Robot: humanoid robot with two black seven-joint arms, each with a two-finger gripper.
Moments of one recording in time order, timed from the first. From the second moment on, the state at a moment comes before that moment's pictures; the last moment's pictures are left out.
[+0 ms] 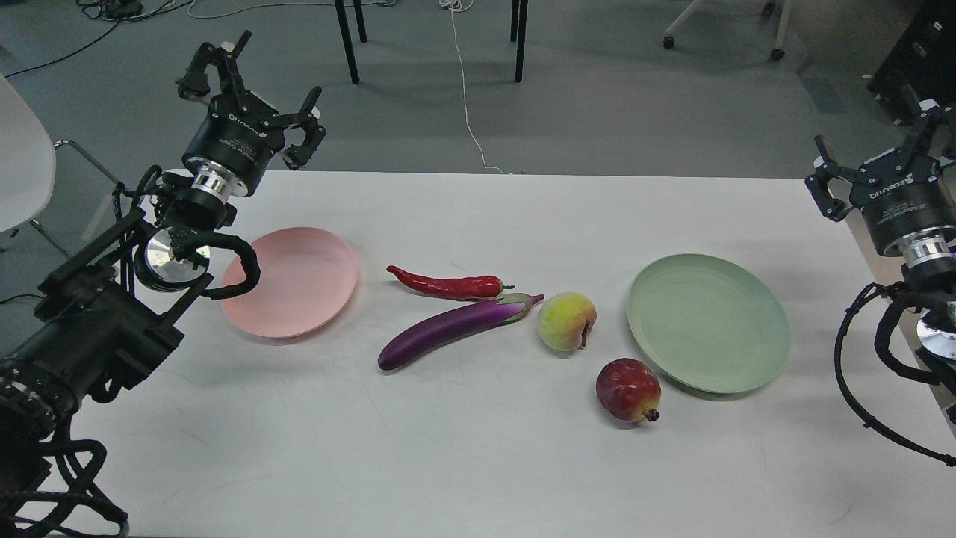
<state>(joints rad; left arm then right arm) -0.76 0.32 -0.82 -0.79 -0.15 -0.42 -0.30 0.57 -0.60 0.76 0.79 0.13 0.49 0.47</state>
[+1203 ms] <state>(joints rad) -0.74 0.37 -0.83 -0.83 -0.14 -0.43 -0.34 1.65 -0.64 -0.62 1.14 -0.46 0.47 0.47</state>
